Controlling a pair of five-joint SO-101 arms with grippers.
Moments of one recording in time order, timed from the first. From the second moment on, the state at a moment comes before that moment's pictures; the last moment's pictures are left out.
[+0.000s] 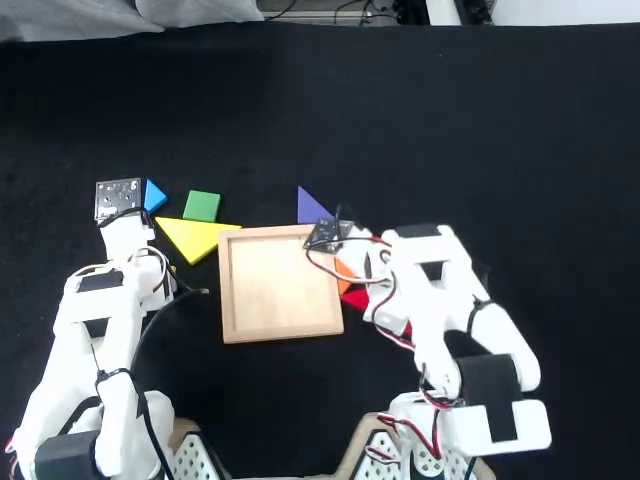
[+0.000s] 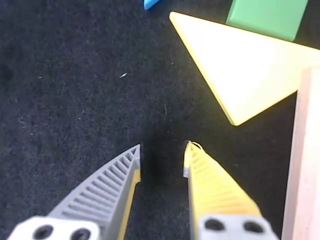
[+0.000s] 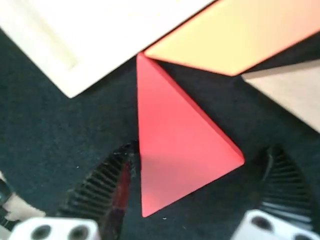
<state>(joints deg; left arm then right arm) -15.6 -28.0 66.8 35.6 -2.2 -6.0 -6.1 49.5 60.3 56.0</state>
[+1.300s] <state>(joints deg) -15.6 -28.0 66.8 35.6 -2.2 -5.5 -7.2 47.9 75.0 60.2</state>
